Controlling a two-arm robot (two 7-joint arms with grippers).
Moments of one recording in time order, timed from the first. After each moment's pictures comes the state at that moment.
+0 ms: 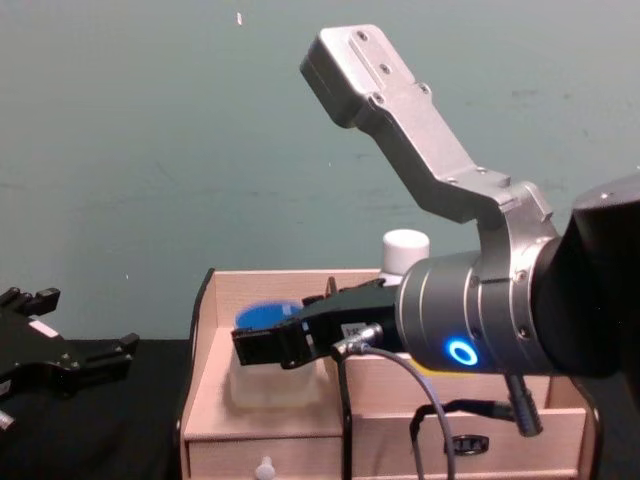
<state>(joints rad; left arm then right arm) -0.20 0.60 0.45 -1.41 -0.25 -0.12 0.03 0.31 0.08 -0.49 -1.58 -0.03 0.57 0.29</state>
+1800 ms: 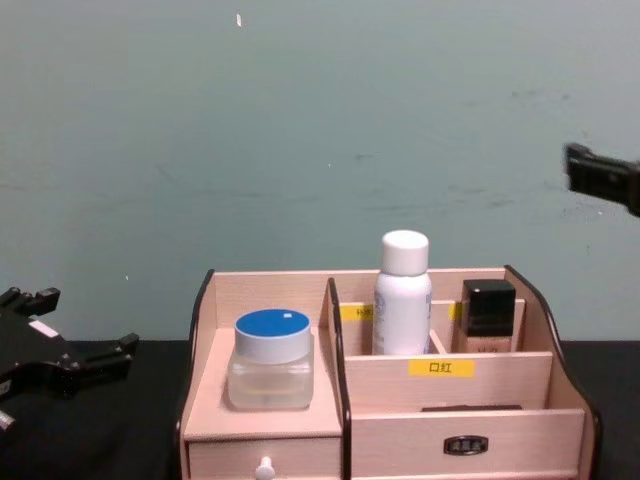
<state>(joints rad) -0.20 0.60 0.45 -1.41 -0.25 -0.12 0.03 -0.05 0.11 -0.13 -1.91 -0.11 0.13 0.05</state>
